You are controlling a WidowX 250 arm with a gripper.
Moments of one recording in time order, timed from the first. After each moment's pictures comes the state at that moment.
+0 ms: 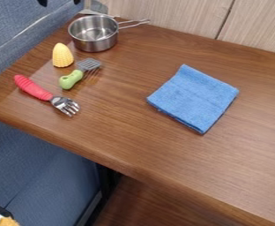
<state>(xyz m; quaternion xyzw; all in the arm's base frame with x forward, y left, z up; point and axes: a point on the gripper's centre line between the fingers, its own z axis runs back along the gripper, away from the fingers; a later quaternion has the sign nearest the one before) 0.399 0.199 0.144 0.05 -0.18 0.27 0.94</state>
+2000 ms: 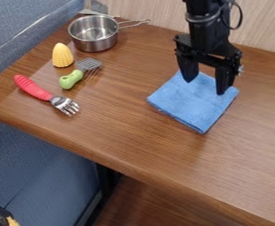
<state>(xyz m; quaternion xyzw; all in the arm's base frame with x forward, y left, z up) 0.358 -0.092 0.089 -0.09 -0.12 -0.16 0.98</state>
